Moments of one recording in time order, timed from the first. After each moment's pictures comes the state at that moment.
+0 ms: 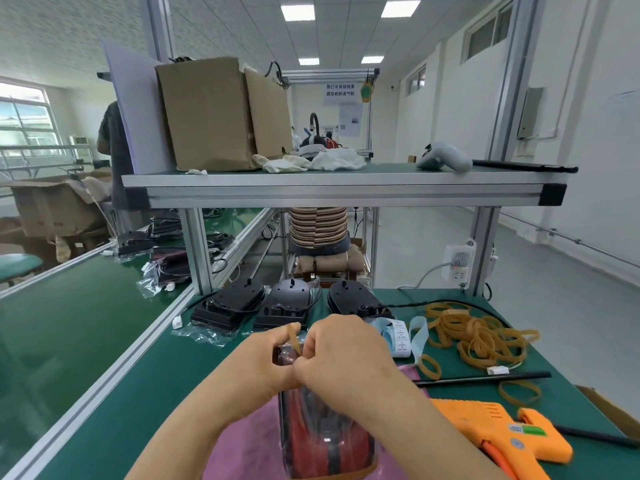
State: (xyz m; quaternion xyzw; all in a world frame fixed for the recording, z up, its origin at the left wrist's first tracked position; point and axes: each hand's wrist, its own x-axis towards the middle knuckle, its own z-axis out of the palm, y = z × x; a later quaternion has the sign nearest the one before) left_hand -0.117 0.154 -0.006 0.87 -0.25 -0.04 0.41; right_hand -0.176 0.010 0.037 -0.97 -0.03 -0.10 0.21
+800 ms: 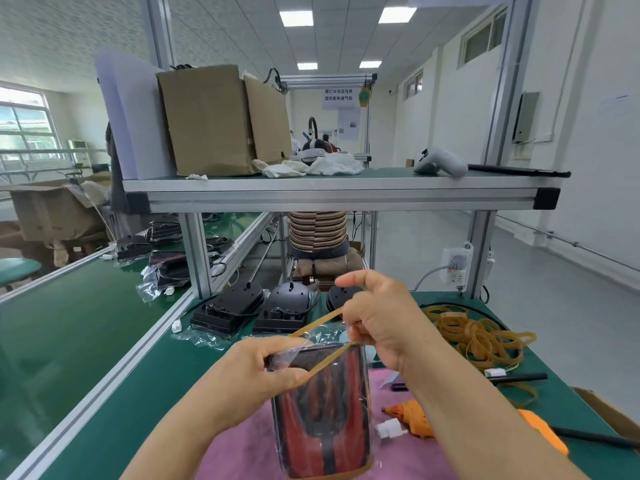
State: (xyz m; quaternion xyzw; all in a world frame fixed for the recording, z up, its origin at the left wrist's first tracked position) left_hand -0.128 0.166 -0.002 0.87 -0.26 -0.03 0.41; right_hand -0.155 -0.034 0.056 -0.71 0.07 -0.08 0.70
